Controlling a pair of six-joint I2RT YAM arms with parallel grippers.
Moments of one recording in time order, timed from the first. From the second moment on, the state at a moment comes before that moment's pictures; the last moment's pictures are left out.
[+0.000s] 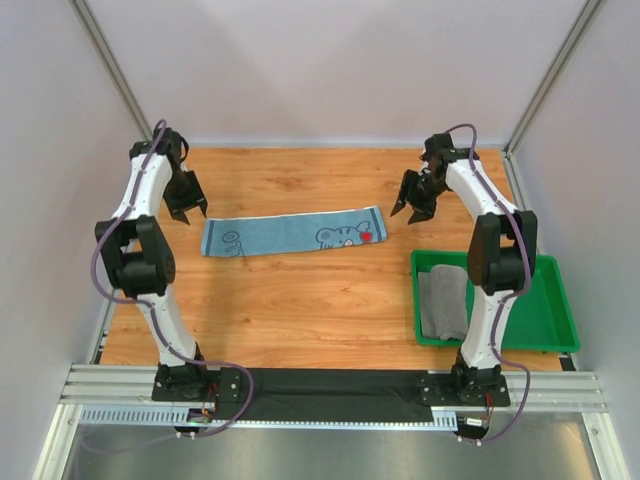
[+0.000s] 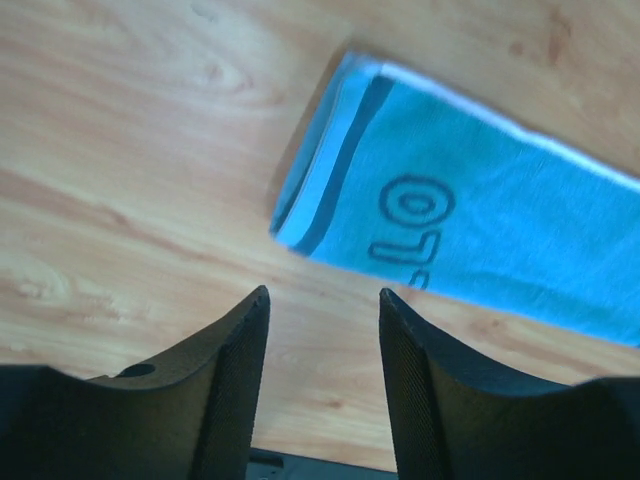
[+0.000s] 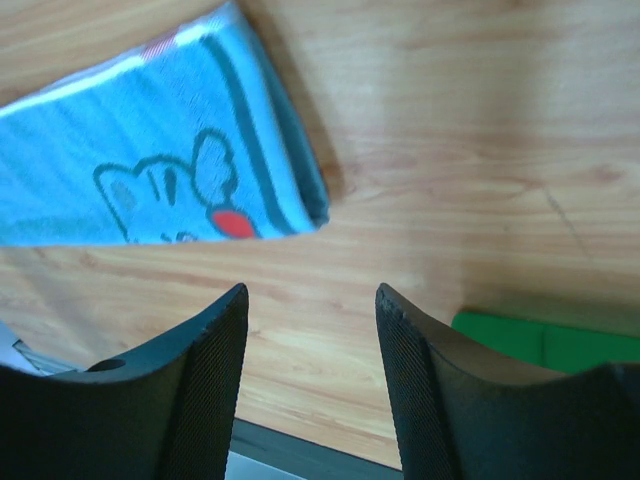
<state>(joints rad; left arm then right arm) 0.12 2.02 1.87 -1.17 -0.01 -0.36 0.11 2.09 1.81 -0.98 -0.29 0.44</state>
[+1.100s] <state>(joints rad) 0.11 1.54 1.20 -0.93 0.01 -0.32 0.16 2.14 1.59 -0.76 -0.44 0.52</state>
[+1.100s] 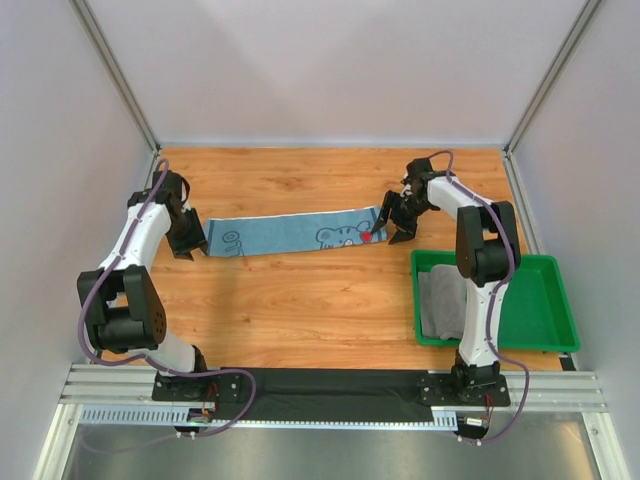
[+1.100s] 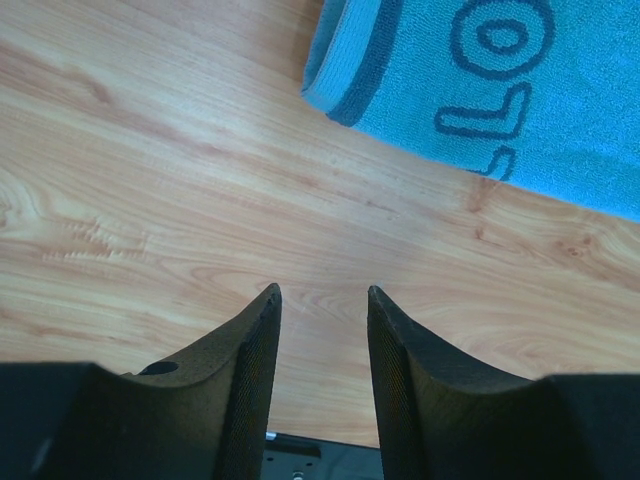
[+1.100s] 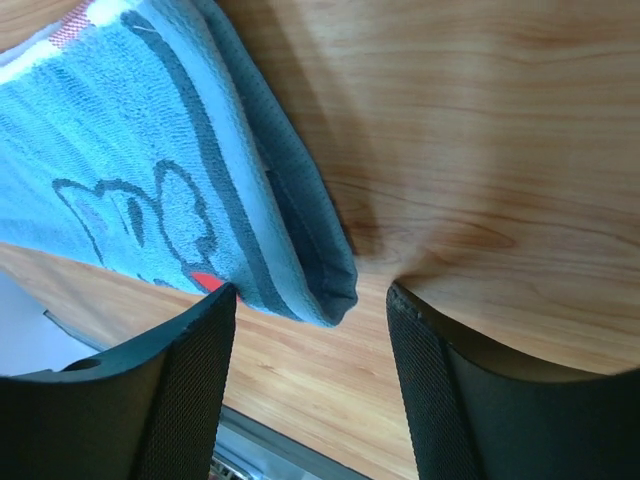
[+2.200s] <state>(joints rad) 0.04 1.05 0.96 -0.97 0.14 -0.33 0.32 2.05 1.75 -0.97 0.07 0.39</state>
